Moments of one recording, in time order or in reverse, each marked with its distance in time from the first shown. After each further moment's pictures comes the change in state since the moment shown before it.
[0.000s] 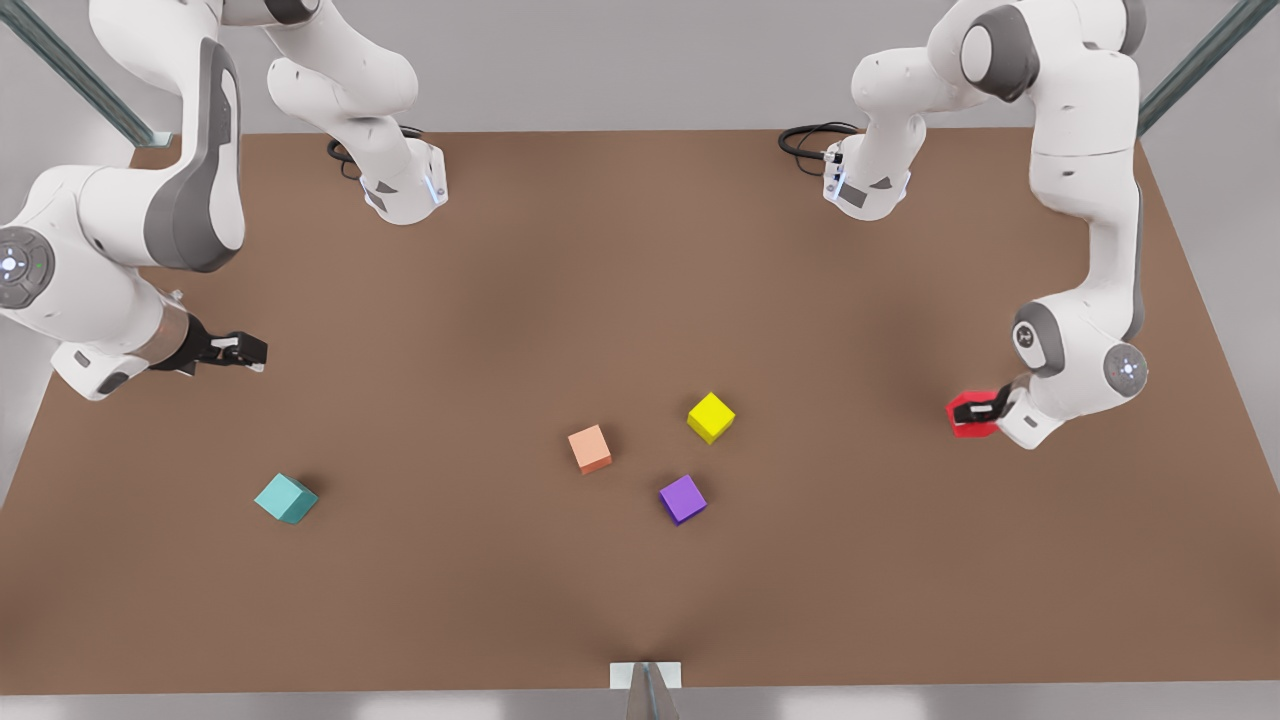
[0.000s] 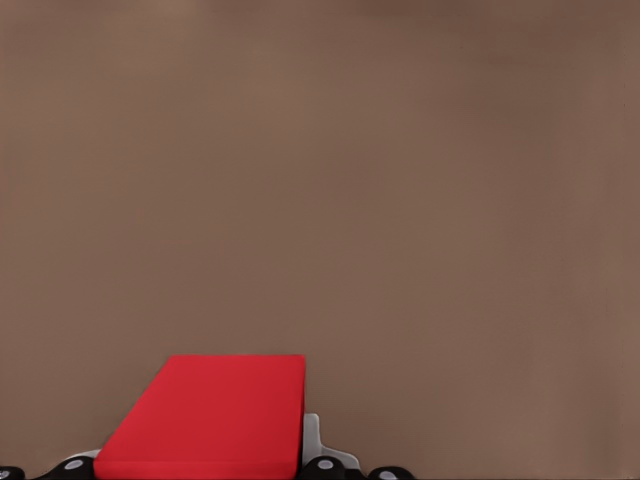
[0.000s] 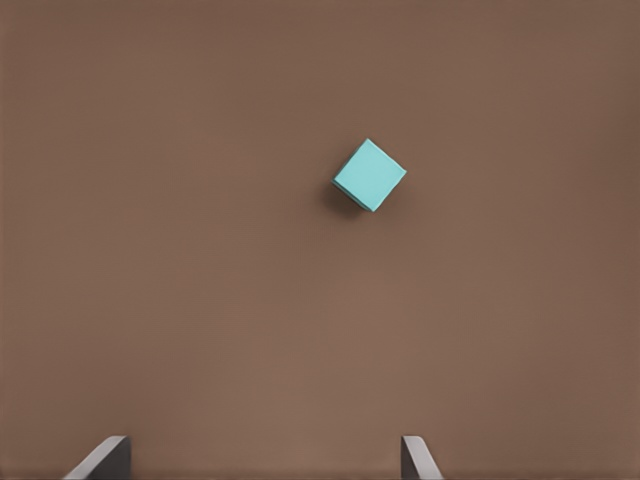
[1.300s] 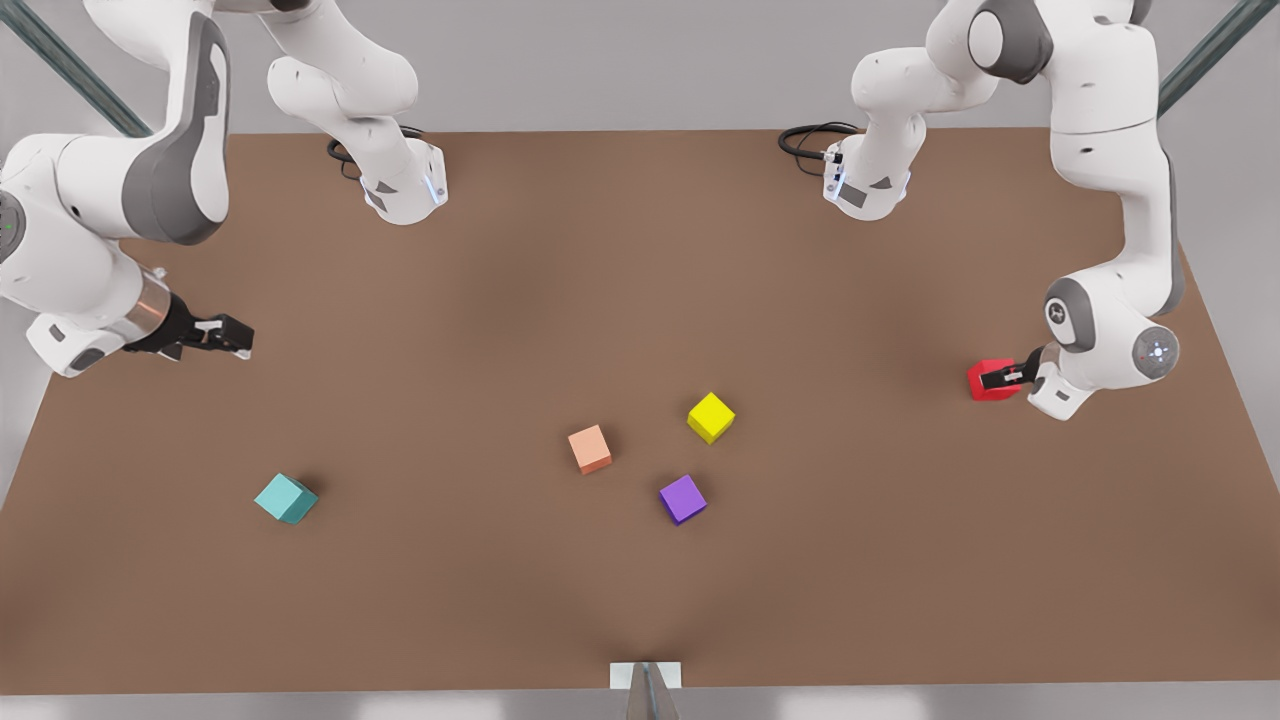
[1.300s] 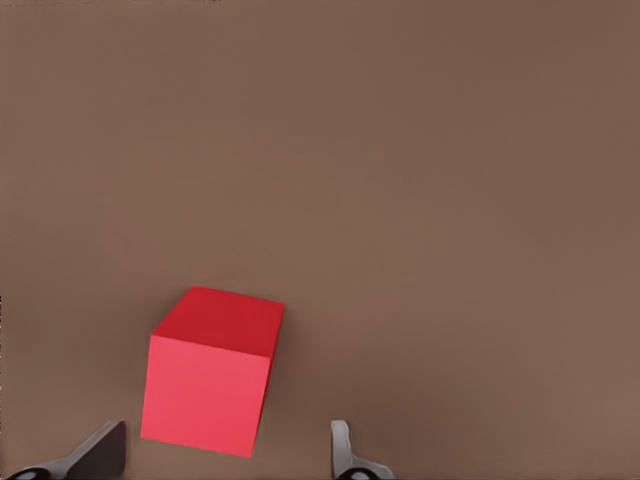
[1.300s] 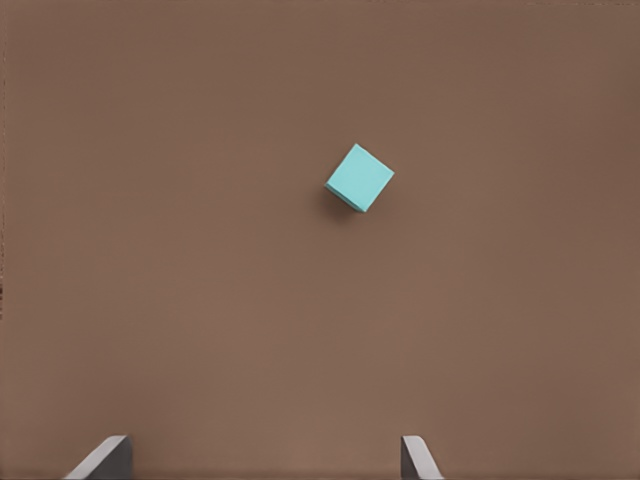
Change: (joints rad) left arm -0.003 -0.078 0.144 -0.130 0.230 -0.108 -0.127; right arm -0.009 -0.052 0.000 -0.007 0.006 -0.009 0.026
